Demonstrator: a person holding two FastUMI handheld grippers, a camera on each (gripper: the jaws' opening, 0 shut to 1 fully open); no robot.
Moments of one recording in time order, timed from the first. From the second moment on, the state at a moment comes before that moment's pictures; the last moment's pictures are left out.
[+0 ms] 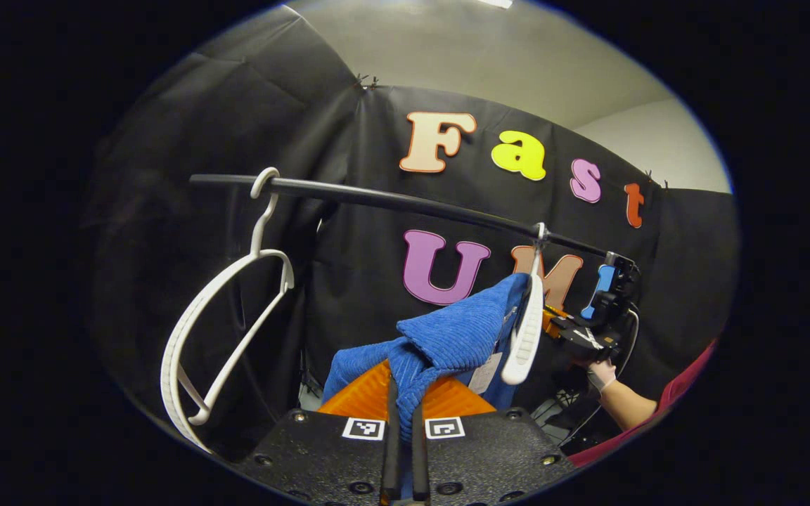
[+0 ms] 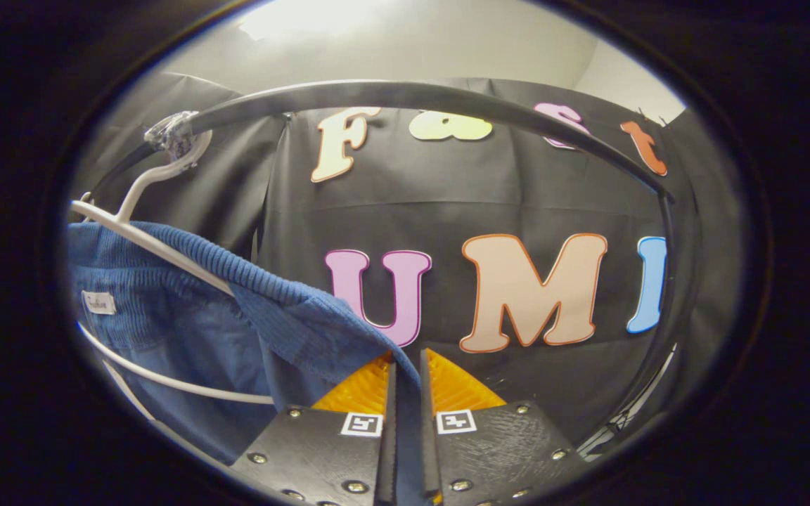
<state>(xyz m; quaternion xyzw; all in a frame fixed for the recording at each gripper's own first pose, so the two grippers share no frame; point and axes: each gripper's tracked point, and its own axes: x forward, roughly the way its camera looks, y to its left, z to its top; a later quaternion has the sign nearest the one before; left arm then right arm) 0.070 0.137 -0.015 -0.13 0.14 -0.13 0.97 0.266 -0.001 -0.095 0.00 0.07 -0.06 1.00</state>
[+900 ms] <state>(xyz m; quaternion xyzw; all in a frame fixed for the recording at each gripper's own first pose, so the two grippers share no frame) 0.134 0.107 -0.054 -0.18 0.11 -0.16 0.96 0.287 -0.061 -0.109 -0.02 0.07 -0.12 0.99</state>
